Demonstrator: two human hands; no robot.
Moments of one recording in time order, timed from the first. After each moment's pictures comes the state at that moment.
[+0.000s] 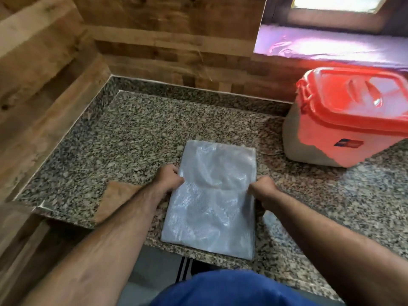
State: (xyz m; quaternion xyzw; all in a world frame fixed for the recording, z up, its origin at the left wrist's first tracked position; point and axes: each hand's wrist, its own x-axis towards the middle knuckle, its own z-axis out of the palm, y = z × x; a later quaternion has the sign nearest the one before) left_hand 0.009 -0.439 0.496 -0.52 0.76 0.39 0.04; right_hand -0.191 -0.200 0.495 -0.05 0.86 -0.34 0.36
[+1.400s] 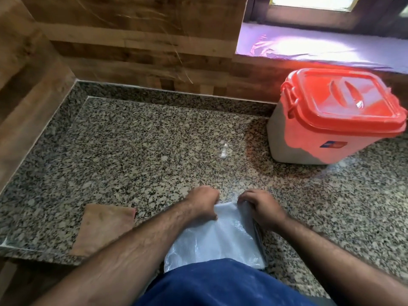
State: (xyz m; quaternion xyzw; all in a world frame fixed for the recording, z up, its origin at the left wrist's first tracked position) left_hand -0.049 -0.343 0.514 -0.22 0.90 0.31 0.20; right_hand -0.193 -0.151 0.488 -0.44 0.85 -0.20 0.22
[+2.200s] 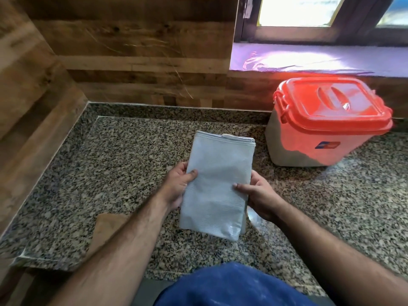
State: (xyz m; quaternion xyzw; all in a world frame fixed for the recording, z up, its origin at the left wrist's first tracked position) left_hand -0.034 -0.423 0.549 -0.33 0.47 0.81 -0.06; right_hand -0.178 -0.193 0.538 -0.11 0.57 -0.67 0.46
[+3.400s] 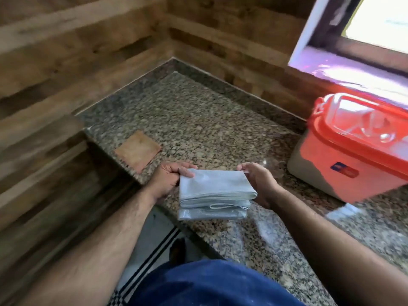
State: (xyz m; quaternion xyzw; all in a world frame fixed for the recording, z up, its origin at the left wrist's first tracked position) left_hand 0.064 -0.232 0.567 -0.44 0.51 0.67 -0.32; right_hand -0.207 -0.137 0.577 -0.20 0.56 -0.45 0.67
